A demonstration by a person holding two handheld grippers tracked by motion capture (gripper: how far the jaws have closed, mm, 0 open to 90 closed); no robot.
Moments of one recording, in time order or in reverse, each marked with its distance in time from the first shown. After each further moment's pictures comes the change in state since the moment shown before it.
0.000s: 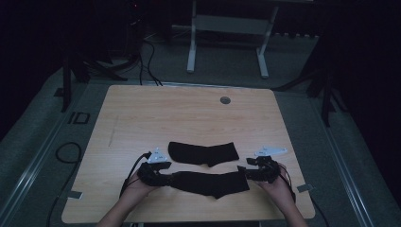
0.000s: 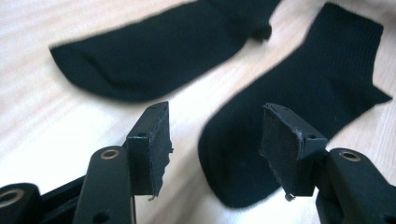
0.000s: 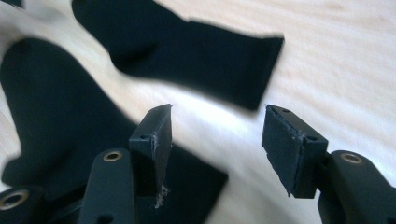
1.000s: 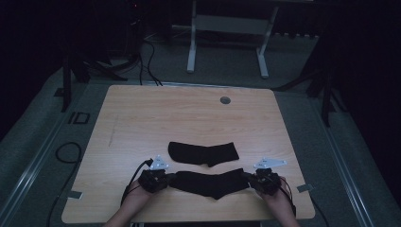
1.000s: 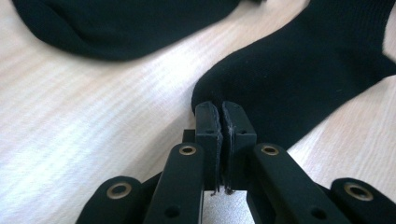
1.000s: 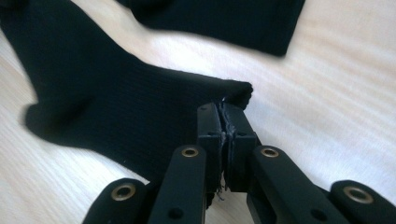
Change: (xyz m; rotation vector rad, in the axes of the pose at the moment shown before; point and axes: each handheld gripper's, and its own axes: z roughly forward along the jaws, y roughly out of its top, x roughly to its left) left arm -0.007 -0.010 0.004 0.031 -0.007 0.001; right arm 0.023 -0.019 -0.007 0.034 -0.016 -0.003
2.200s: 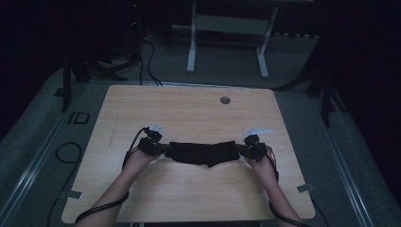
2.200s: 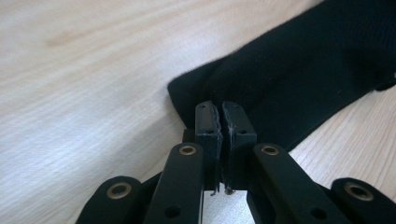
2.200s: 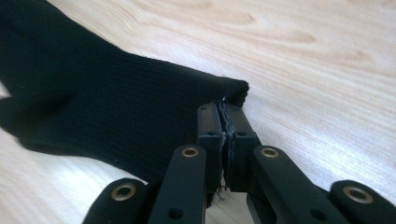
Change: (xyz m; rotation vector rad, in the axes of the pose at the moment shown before) left arm 0.086 0.063 0.023 0.086 0.052 -0.107; right arm -0.051 0.077 0.062 -0.005 -0.049 0.071
